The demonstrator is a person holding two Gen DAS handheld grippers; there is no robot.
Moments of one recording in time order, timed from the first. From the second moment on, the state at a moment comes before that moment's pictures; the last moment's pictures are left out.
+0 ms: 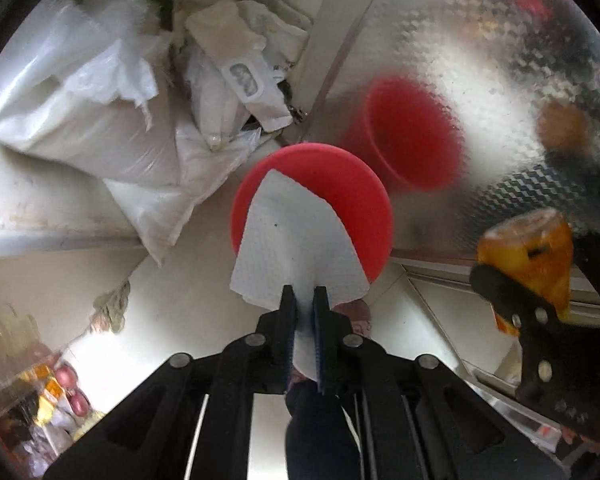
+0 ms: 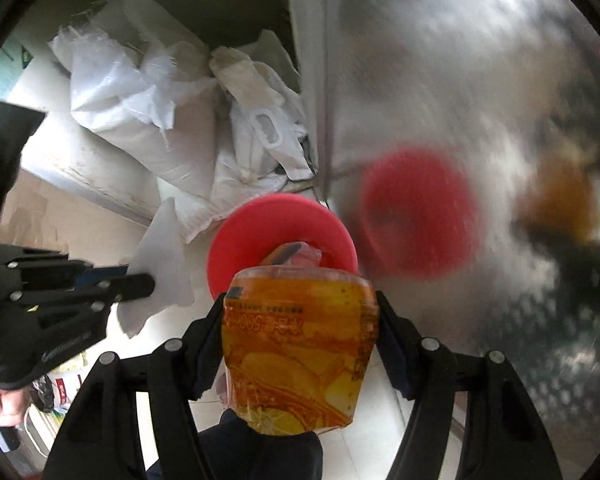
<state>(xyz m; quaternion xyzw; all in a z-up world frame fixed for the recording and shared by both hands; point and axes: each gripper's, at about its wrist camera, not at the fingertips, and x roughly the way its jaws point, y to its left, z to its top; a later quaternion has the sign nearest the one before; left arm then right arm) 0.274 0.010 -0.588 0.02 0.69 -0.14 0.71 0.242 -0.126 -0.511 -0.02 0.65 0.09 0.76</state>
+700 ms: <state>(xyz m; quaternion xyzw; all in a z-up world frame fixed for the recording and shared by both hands) 0.275 0.053 -0.584 0.00 0.69 -0.10 0.72 0.249 -0.111 -0.519 -0.01 0.65 0.11 0.75</state>
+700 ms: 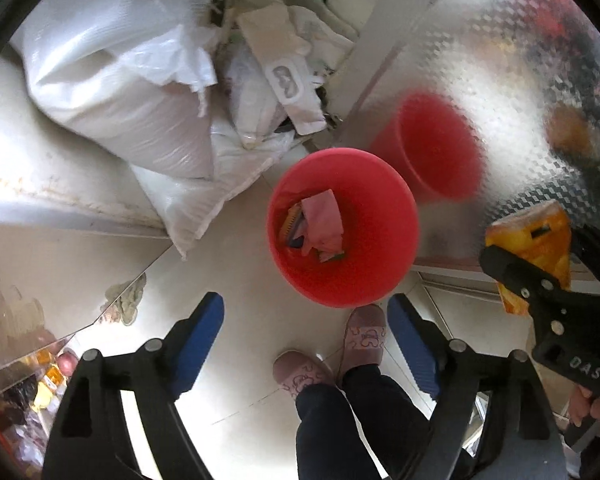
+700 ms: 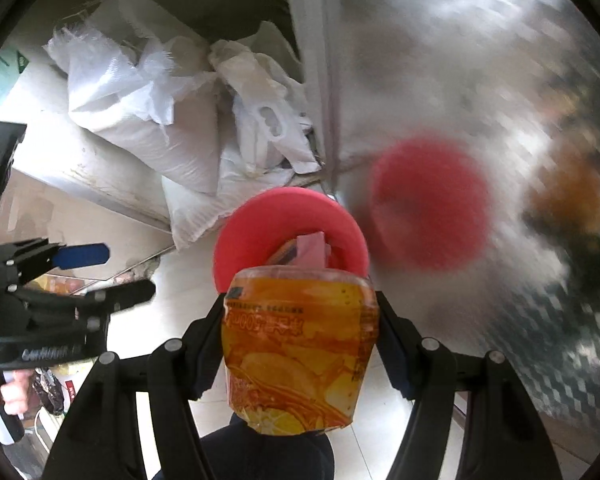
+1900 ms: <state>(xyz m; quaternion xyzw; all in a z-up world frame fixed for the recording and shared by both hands) 0.248 0.100 -0.487 -0.02 0.66 -0.03 0.75 0.260 -0.072 -0.468 -0.07 0.61 0.13 0.78</state>
